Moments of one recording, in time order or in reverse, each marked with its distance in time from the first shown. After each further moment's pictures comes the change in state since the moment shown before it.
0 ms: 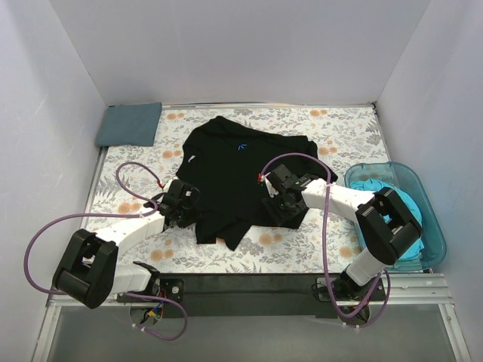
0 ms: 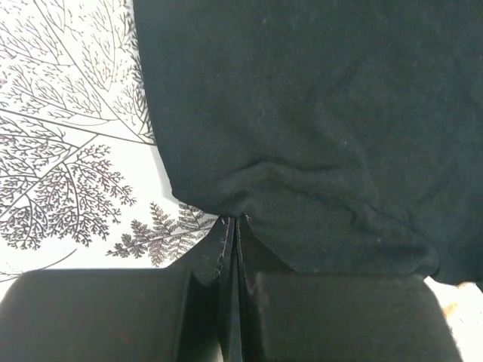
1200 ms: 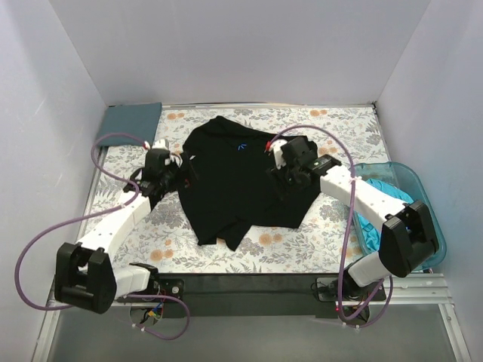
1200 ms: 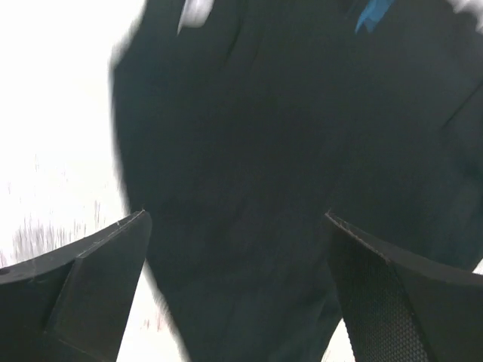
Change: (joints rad) left arm 0.209 0.004 0.362 0.010 0.065 0.336; right arm -0.175 -0.108 0.243 -0.064 0.007 -0.099
